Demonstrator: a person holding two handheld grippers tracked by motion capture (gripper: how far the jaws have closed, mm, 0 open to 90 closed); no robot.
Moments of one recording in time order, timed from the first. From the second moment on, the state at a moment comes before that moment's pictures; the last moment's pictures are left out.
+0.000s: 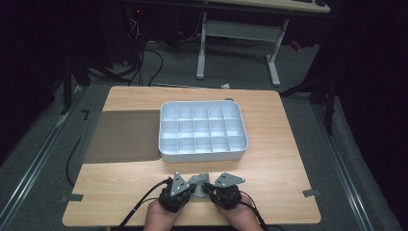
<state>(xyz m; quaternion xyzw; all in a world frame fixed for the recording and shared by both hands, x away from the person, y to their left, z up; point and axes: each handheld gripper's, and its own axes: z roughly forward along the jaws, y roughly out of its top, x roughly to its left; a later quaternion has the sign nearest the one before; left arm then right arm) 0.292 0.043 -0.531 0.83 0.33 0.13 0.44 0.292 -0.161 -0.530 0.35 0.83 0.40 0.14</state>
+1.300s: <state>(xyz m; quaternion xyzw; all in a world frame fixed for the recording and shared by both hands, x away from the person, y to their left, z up) 0.287 0.040 -0.532 0.83 0.32 0.14 0.43 0.285 -0.170 -0.531 0.42 0.81 0.41 0.08</state>
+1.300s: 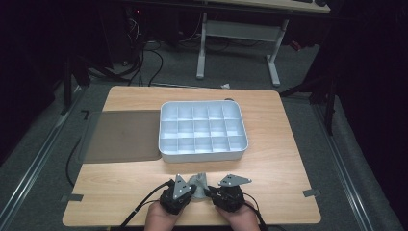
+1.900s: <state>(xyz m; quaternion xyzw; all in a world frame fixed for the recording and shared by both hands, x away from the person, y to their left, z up) 0.286 0.034 -0.531 0.83 0.33 0.15 0.42 0.279 -0.168 -0.521 0.39 0.81 0.42 0.11</state>
